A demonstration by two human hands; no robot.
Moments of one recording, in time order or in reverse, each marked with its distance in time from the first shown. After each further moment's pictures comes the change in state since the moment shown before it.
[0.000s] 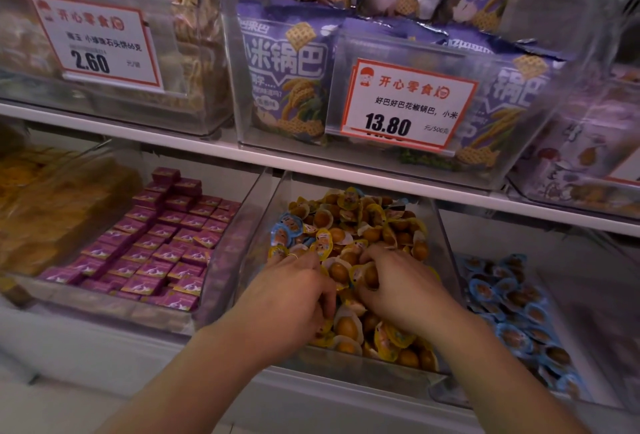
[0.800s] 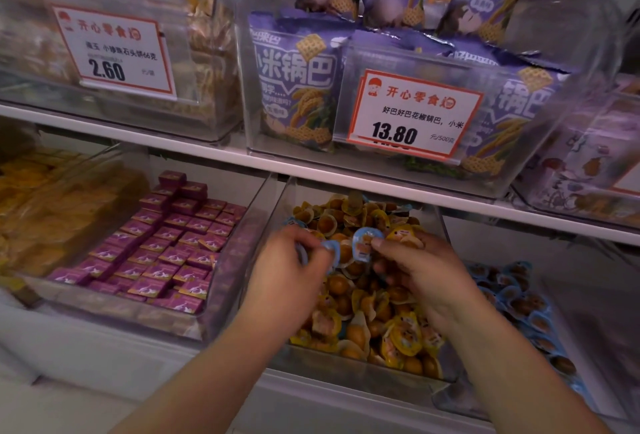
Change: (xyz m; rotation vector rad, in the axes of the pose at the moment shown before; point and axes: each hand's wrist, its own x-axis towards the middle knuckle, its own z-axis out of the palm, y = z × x) left_hand 0.013 0.012 -0.006 -0.674 0.442 -0.488; right_hand -0.003 -0.009 -0.027 1.282 0.157 0.355
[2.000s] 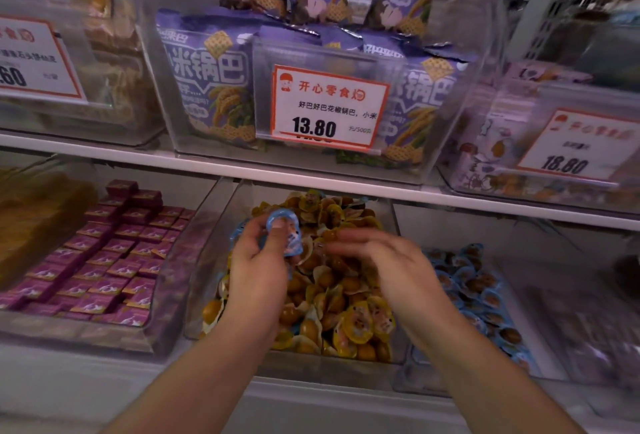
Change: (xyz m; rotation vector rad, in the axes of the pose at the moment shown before) left_hand -0.001 0.014 0.045 -0.688 0.111 -0.188; right_hand -0.035 -0.016 -0.017 -0.089 -0.024 -0.123
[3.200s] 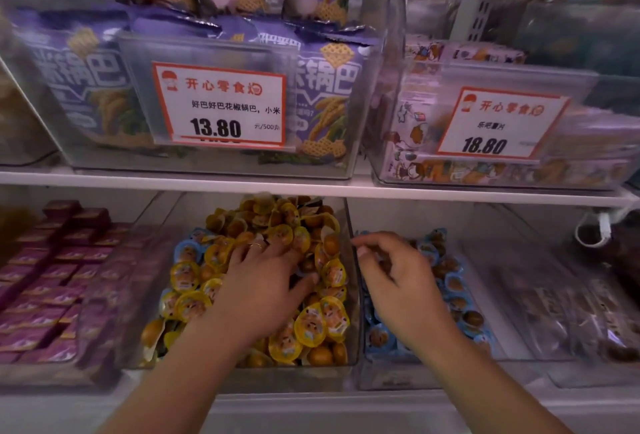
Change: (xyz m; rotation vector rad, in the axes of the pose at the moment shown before) left_hand 0.016 -0.029 0.026 1.562 -0.562 0.523; right_hand -0.001 0.052 -0.065 -0.459 0.230 -0.319
